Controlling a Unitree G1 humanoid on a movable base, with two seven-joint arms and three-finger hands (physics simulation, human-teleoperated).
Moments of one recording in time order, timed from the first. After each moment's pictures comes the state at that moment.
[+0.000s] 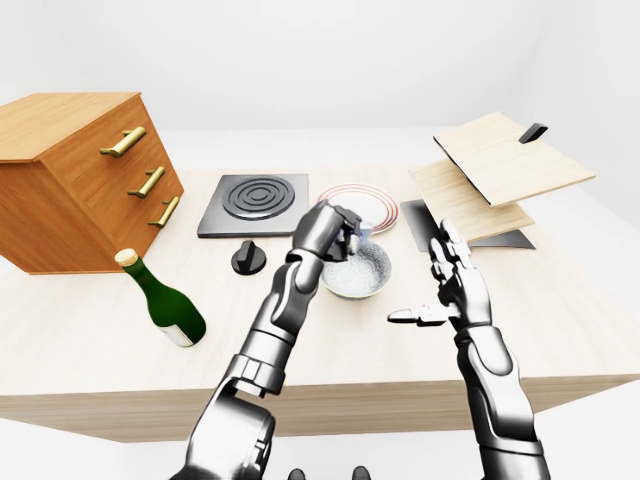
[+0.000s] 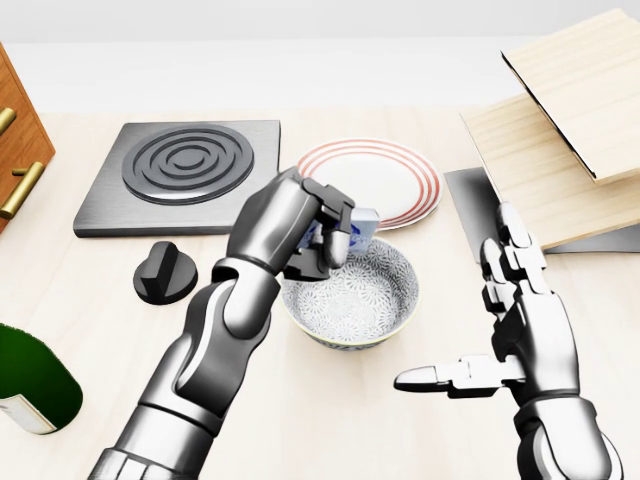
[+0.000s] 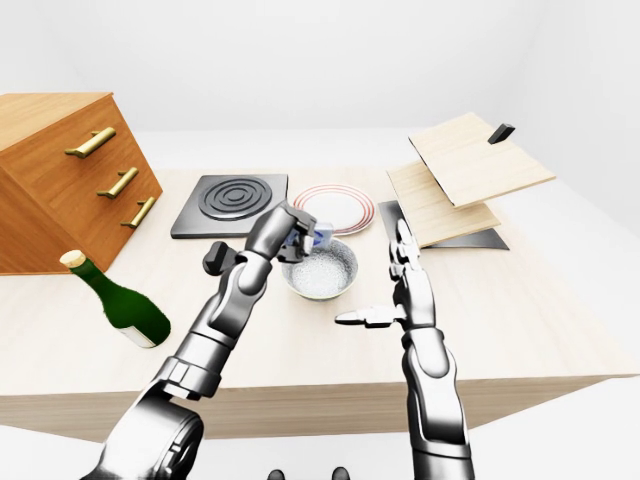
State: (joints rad) left arm -0.69 -0.07 -0.13 0.53 0.74 -0.09 0.04; right arm -0.02 -0.07 -0.14 -0.19 0.06 0.09 0.12
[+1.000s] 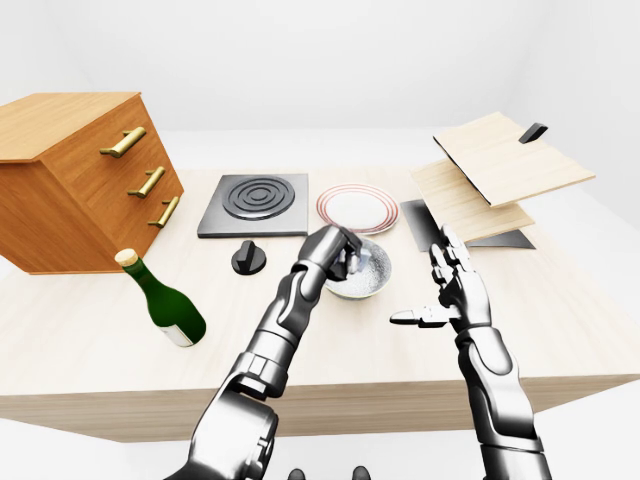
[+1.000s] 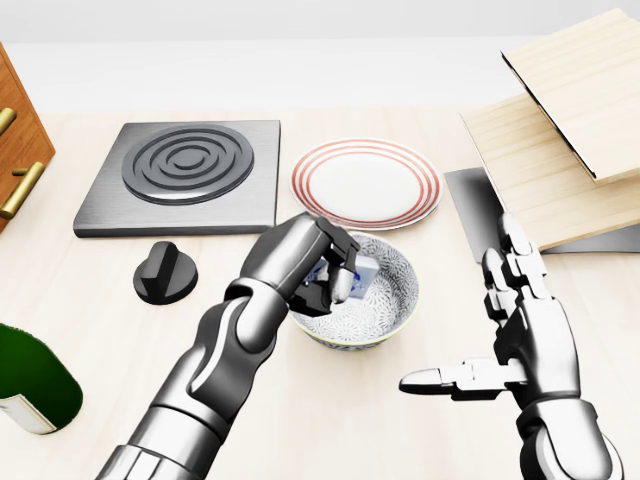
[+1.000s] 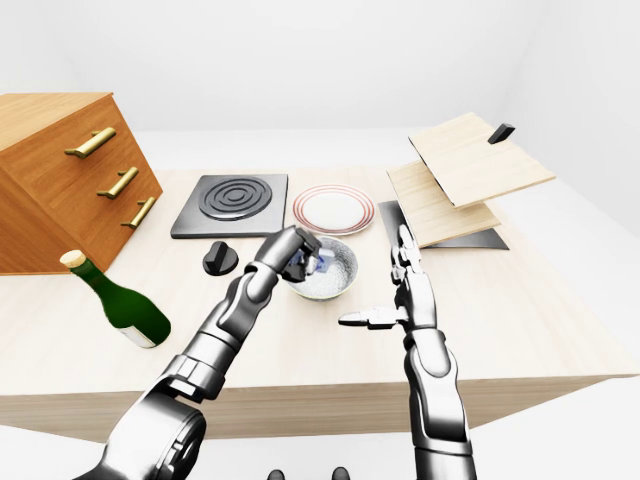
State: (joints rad) left arm -0.72 -0.08 -0.14 0.72 0.77 -0.09 -0.02; right arm -0.03 -0.08 -0.15 -0.14 0.08 0.09 0.13
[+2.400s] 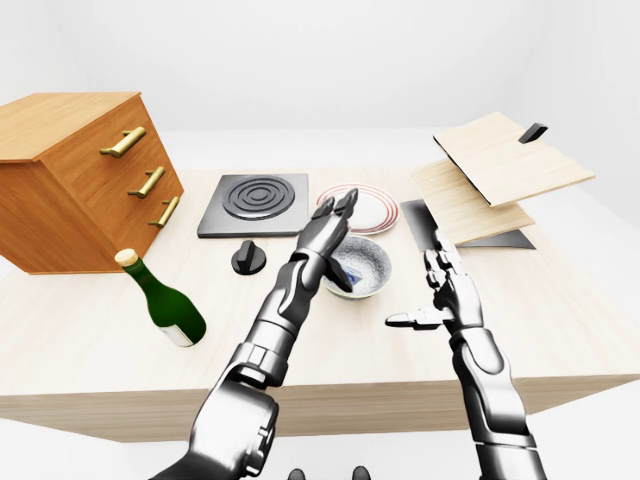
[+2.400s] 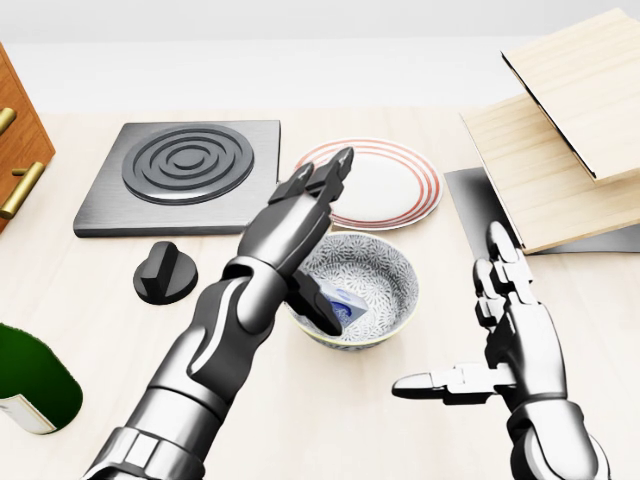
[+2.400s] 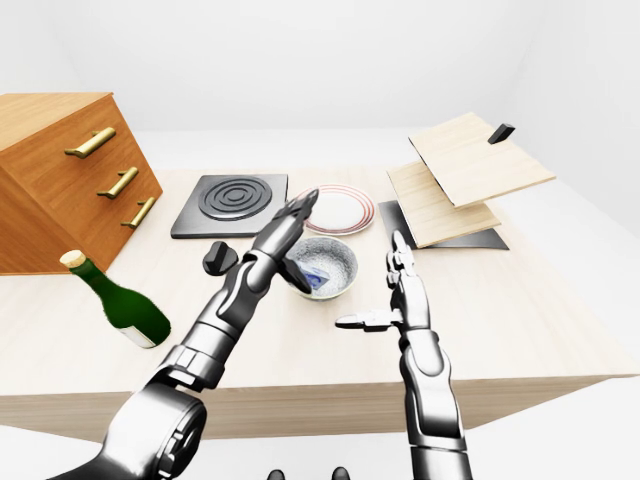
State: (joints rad) left arm -0.78 -0.07 -0.12 0.75 0.85 -0.09 -0.01; right arm -0.04 -0.07 -0.14 -0.08 0.06 0.08 0.12
